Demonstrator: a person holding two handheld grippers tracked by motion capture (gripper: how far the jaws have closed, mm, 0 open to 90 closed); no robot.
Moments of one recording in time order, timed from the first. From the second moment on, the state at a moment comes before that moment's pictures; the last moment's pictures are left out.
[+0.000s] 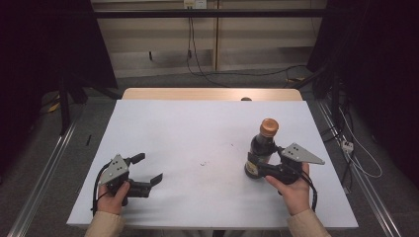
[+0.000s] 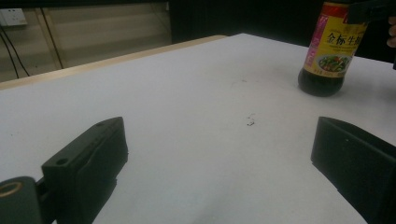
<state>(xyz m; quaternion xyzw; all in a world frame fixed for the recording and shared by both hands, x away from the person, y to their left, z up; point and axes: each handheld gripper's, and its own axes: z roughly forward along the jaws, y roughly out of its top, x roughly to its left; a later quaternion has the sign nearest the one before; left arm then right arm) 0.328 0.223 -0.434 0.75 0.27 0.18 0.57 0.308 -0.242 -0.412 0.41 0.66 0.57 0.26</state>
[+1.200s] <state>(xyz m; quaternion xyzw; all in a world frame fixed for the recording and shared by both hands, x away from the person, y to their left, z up) 0.329 0.224 -0.435 0.75 0.28 0.18 0.57 0.327 -0.232 -0.409 0.36 0.70 0.55 0.28</state>
